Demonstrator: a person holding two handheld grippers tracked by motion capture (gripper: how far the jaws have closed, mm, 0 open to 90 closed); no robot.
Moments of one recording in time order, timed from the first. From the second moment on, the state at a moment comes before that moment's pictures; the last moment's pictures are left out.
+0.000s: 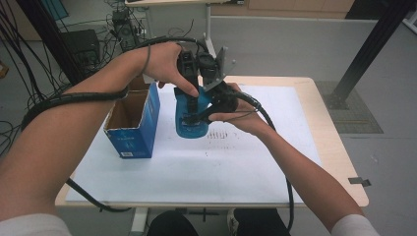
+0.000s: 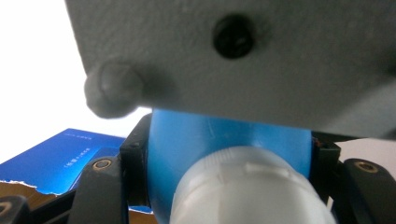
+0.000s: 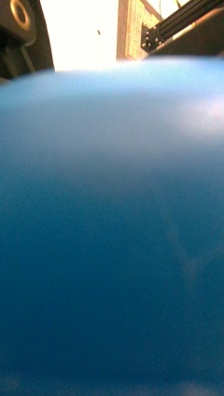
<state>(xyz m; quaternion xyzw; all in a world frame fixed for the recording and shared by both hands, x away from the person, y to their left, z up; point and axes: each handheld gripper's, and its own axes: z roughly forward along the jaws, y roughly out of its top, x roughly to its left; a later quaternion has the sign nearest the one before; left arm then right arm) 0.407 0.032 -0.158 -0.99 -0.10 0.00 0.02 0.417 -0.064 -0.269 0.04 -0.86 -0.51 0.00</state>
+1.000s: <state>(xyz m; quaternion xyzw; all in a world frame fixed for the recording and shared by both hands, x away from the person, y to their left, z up) 0.407 0.031 -0.160 -0.99 -0.10 -0.01 0.01 0.418 -0.067 -0.272 0.04 -0.86 -0.52 0.01</state>
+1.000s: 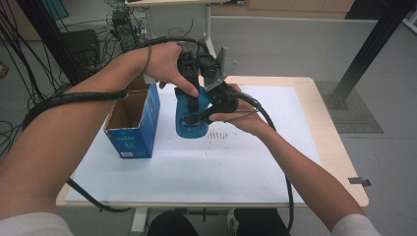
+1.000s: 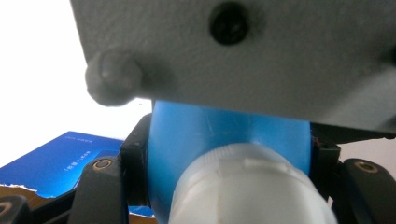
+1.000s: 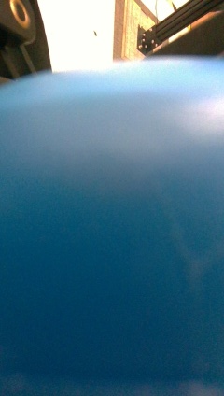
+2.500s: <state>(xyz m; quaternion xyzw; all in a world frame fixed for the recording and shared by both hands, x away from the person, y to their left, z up) 0.405 0.034 -0.156 -0.99 -0.11 -0.01 0.01 0.419 -0.067 -0.273 0.02 -0.85 -0.53 0.03</state>
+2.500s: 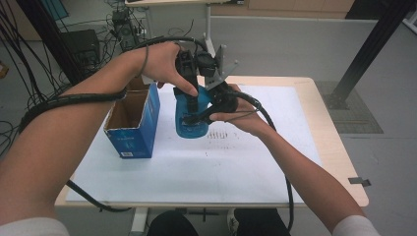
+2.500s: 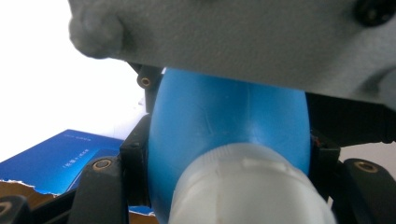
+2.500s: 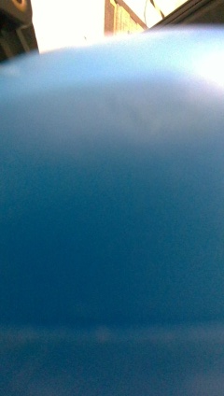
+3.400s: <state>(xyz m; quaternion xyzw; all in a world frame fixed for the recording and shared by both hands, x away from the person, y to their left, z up) 0.405 0.034 -0.154 -0.99 -0.12 0.00 0.01 0.419 -0.067 -0.274 0.02 -0.85 -0.53 0.03</state>
